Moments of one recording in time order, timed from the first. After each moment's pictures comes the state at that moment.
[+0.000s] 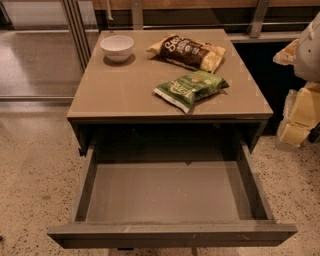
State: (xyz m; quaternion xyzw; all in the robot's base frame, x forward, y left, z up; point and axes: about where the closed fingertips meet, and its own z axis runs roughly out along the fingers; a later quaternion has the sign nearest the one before) arm 0.438 -0.217 0.976 -0.60 0.78 -0.03 0.16
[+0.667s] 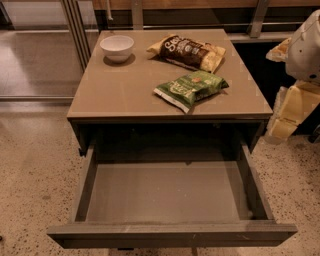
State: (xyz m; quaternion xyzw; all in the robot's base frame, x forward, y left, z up) arm 0.458 -0.209 0.971 -0.61 0.77 -0.03 0.19
